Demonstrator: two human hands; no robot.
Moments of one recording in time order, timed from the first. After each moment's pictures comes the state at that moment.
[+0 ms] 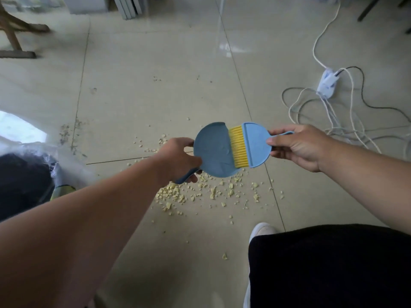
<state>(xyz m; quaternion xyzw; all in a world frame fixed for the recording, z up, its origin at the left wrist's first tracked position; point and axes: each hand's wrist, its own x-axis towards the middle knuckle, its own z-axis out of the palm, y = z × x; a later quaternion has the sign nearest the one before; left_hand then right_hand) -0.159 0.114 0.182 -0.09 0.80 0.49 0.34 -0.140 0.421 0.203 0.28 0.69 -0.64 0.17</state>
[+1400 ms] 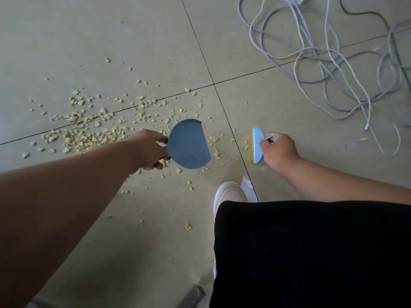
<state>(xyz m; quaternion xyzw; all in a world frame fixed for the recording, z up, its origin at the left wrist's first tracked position) -0.164 0.212 0.006 -0.08 0.81 0.33 0.48 -0.029 0.537 -0.005 0.41 0.85 -0.29 0.14</state>
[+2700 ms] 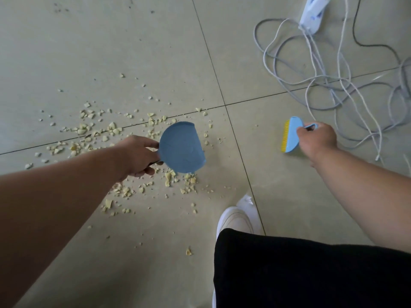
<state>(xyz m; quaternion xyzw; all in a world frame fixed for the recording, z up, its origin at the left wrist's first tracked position) -0.208 0.180 -0.009 -0.12 0.80 0.38 0.45 -0.110 0.599 0.021 0.51 0.81 -0.27 0.03</state>
